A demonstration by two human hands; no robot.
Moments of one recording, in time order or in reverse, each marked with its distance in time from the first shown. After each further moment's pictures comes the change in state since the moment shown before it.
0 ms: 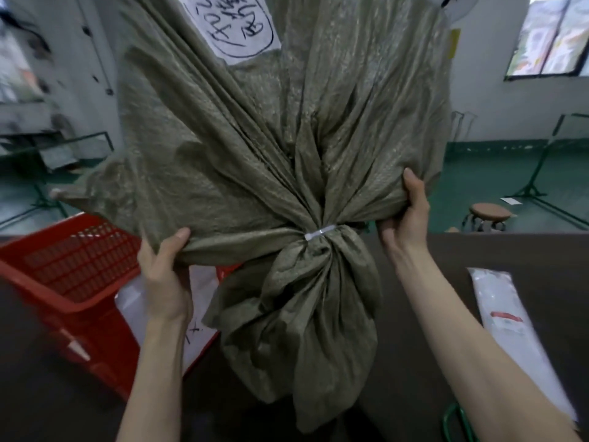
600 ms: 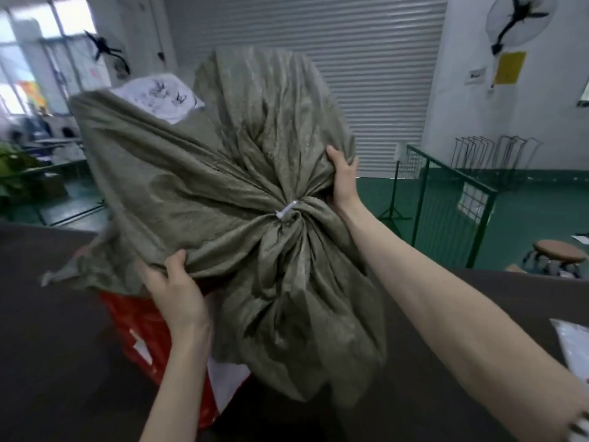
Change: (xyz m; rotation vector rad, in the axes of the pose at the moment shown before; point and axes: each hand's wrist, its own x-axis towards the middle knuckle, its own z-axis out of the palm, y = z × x) left_hand 0.061 0.014 -0.074 0.245 0.445 0.125; right_hand 0.068 0.162 0.163 -0.292 -0.159 0.156
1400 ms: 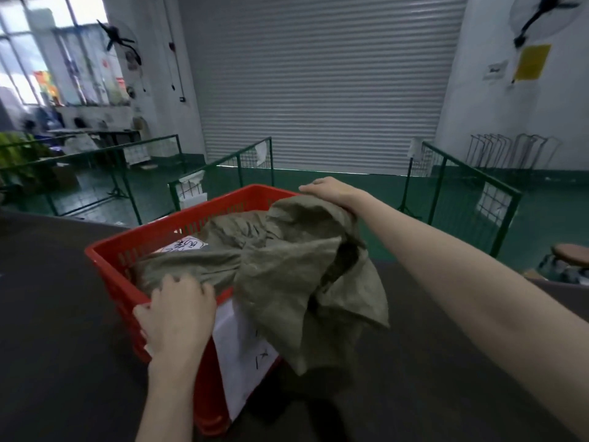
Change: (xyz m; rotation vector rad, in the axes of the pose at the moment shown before) left_hand 0.028 -0.011 -0.026 1.607 -0.321 0.121; right_hand 0.030 0.033 0.020 -1.354 -0.501 0.229
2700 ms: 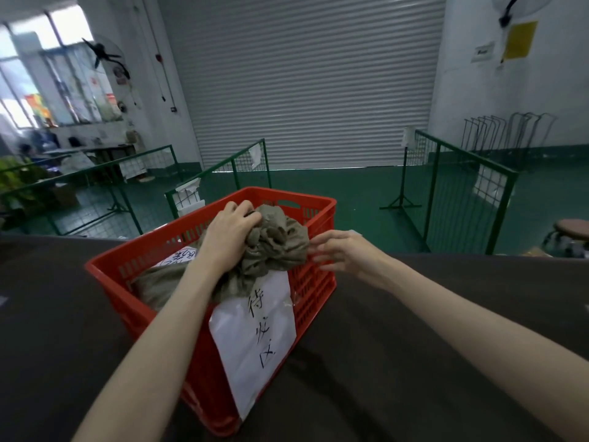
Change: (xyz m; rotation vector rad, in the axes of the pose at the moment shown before) left_hand 0.104 0.065 0.033 0.073 0.189 1.016; right_hand -0.093 0.076 0.051 0.756 -0.080 0.031
